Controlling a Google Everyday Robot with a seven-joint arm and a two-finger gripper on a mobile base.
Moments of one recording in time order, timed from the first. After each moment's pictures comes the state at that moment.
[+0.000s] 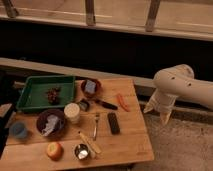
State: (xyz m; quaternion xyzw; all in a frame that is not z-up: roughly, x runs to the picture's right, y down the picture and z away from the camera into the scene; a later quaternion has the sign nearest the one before) arm 0.252 0.131 0.680 -0.13 0.31 0.87 0.38
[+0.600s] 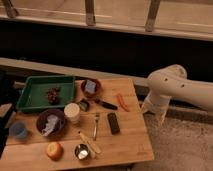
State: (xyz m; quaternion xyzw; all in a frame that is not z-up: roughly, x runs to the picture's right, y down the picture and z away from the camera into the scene) arm 0.214 0.134 0.678 -0.14 0.30 0.84 0.43
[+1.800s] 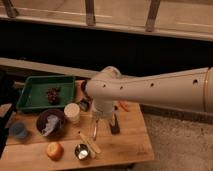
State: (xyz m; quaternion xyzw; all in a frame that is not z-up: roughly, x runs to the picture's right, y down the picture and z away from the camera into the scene) arm -0.009 0.148 0.661 -0.26 0.23 0.69 0.63
